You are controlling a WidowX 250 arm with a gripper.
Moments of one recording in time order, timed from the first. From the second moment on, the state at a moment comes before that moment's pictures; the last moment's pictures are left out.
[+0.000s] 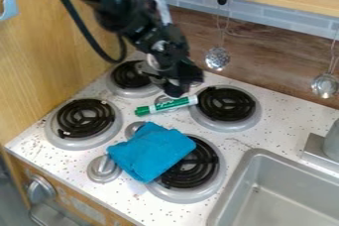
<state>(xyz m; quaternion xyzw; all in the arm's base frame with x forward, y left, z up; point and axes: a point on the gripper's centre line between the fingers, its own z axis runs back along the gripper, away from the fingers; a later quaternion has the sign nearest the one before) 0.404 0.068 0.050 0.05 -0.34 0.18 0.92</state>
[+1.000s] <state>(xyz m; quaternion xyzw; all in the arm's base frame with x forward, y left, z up) 0.350 0.118 0.010 0.00 -0.29 0.16 0.94</state>
